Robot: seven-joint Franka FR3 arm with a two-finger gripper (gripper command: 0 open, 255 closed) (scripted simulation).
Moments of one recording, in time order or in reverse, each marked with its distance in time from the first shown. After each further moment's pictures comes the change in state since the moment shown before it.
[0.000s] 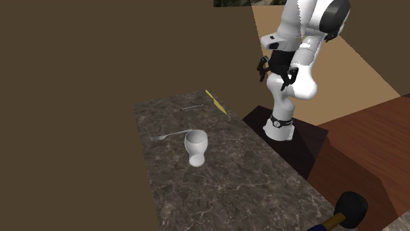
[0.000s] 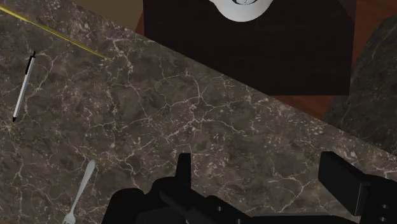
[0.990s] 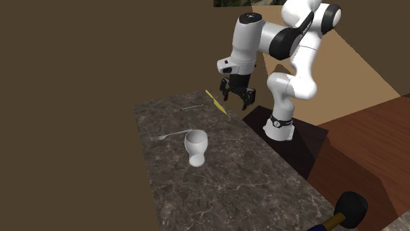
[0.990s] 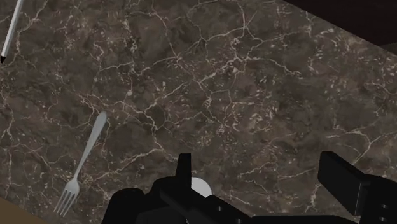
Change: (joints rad) arm -0.057 0.383 -0.170 0.074 -0.085 0.342 -0.165
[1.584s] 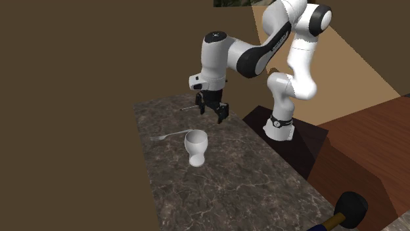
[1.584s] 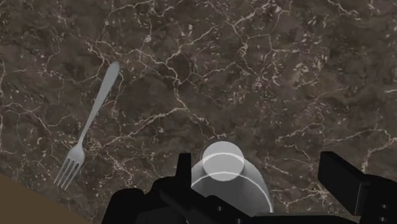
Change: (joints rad) arm -0.023 0.320 -0.083 0.185 0.029 0.154 -0.120
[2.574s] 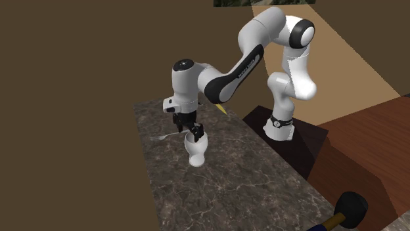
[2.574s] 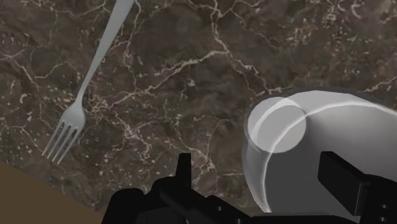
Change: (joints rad) arm -0.054 0.359 -0.038 0.226 0.092 0.141 -0.135
